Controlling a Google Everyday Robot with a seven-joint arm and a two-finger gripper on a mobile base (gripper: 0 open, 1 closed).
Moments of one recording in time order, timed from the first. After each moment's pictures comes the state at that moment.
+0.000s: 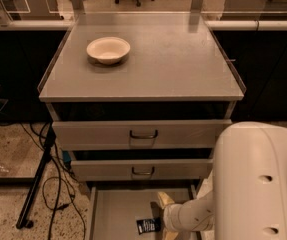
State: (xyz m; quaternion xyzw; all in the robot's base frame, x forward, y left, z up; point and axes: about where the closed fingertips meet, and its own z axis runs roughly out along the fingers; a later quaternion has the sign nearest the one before) arm 0.447 -0.079 0.293 -0.73 0.63 0.02 0.25
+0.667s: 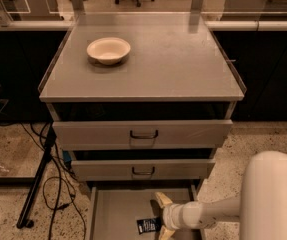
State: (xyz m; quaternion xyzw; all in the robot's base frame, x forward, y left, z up) arm 0.467 -0.066 0.244 -0.72 0.62 0.06 0.30
